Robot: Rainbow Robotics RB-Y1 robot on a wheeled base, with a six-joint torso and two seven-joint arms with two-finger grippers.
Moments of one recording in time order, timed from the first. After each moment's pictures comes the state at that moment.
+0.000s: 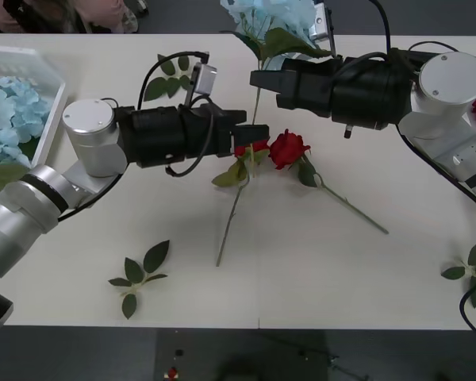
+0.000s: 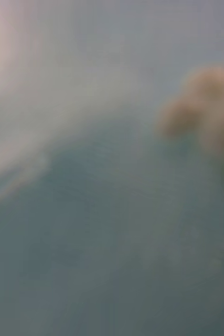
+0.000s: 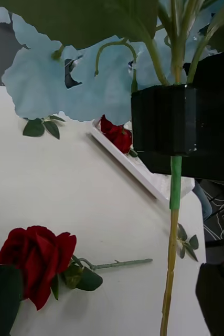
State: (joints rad) right arm -0.71 -0.62 0.40 -1.42 -1.95 0.73 2.15; left arm -0.72 0.50 -0.54 -1.17 2.18 0.78 -2.66
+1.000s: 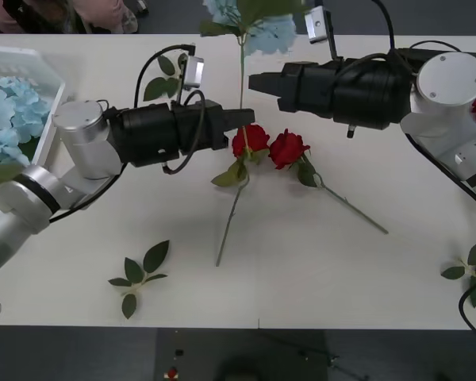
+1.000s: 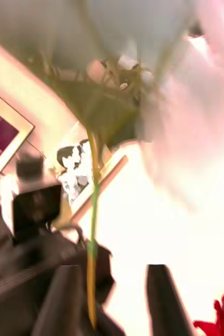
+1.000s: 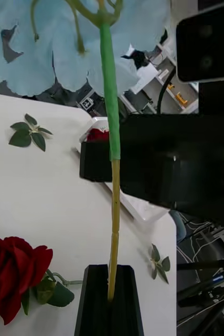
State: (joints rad) right arm -0.71 -0.62 0.40 -1.42 -1.86 0.74 2.15; left arm -0.72 0.56 -0.58 -1.18 2.39 0.78 -2.66
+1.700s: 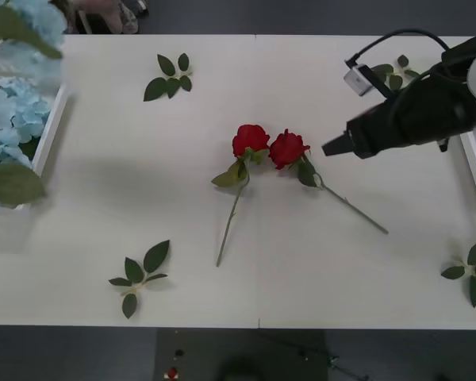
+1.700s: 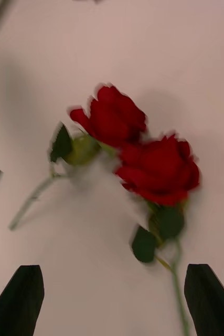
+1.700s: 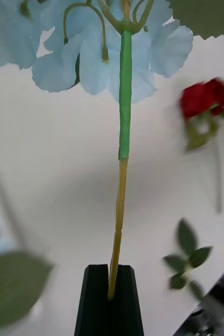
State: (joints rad) right arm -0.73 -0.89 0.45 -1.43 -1.51 1.16 1.94; left arm -0.56 1.58 -0.58 -1.27 2.39 1.04 -2.47
